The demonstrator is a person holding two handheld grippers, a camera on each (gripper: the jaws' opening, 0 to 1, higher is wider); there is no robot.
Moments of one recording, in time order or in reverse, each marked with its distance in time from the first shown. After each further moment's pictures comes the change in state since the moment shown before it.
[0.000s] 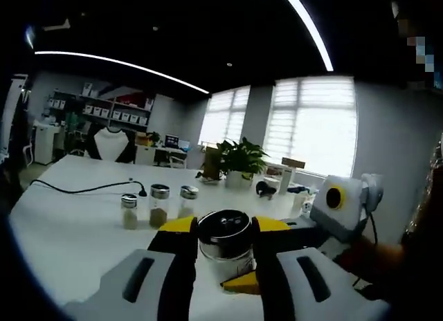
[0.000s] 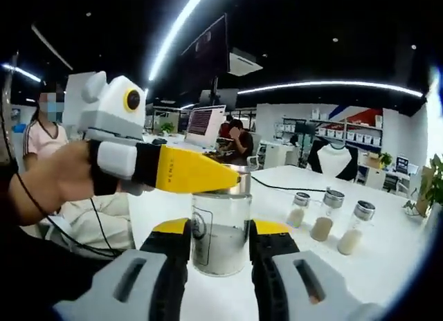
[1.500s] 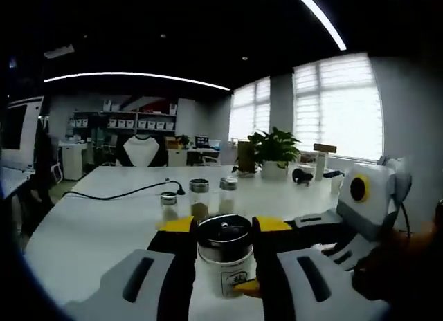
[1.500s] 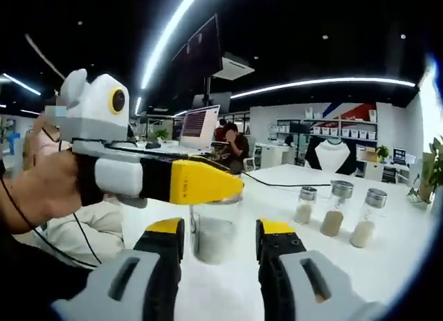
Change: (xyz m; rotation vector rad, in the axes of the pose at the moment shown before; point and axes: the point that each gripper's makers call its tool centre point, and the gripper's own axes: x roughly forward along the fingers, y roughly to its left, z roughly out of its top) left arm -0.015 0.072 -0.029 0.130 0.023 0.321; right arm 0.036 -0.006 -0.036 -0.014 0.046 -0.080
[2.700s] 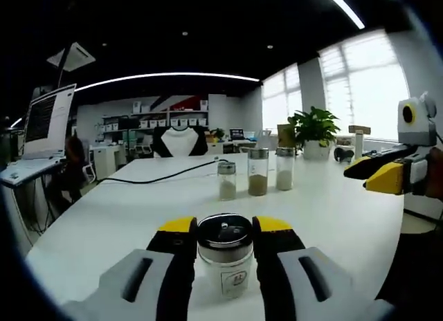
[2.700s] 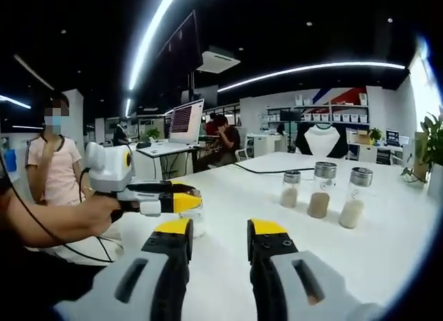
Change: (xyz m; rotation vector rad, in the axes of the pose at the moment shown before) left arm 0.003 0.078 -0.061 0.052 0.028 0.147; right arm -0.024 -0.027 -0.002 0.079 -0.026 -0.054
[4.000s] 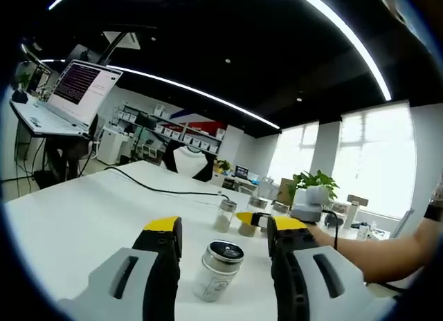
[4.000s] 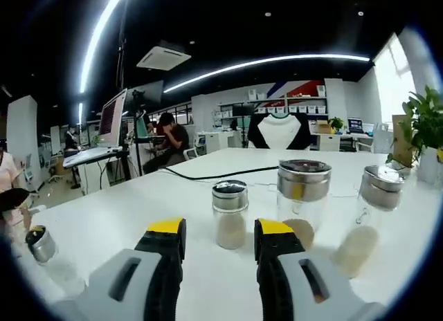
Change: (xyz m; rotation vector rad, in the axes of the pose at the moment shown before) left arm -0.048 0.027 0.040 -0.337 -0.222 0.043; right arm 0.167 -0.159 0.000 0.072 0.012 -0.307
